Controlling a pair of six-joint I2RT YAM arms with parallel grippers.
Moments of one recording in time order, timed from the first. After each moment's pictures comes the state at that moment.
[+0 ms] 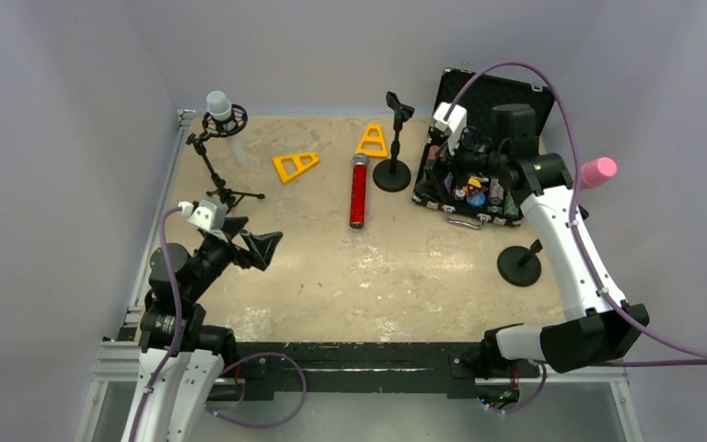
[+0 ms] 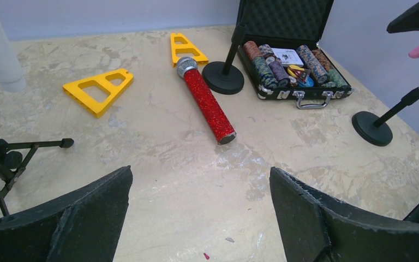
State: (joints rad) left arm -0.12 0.35 0.56 -0.28 0.41 -0.22; right arm 0.22 1.32 1.48 -0.82 -0.64 -0.54
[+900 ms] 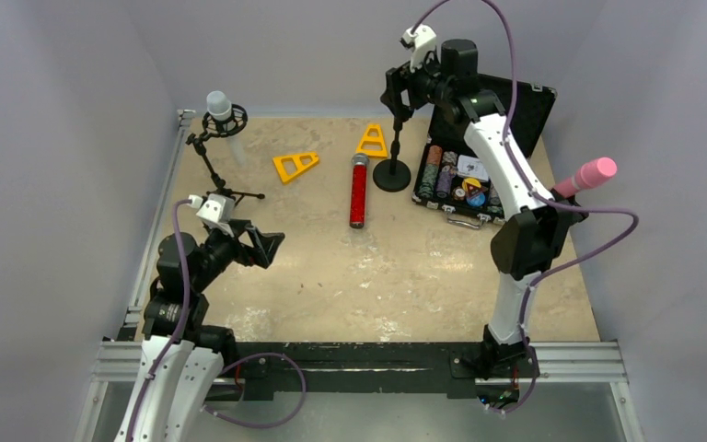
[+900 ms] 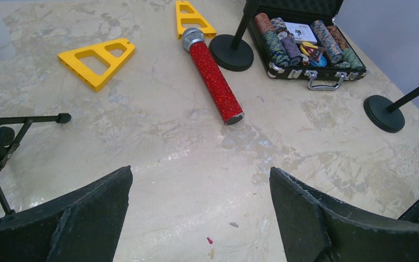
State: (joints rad) left arm -0.12 0.43 0.56 -0.31 0.41 -0.21; right arm 0.30 1.92 2.05 -0.45 -0.34 -0.15
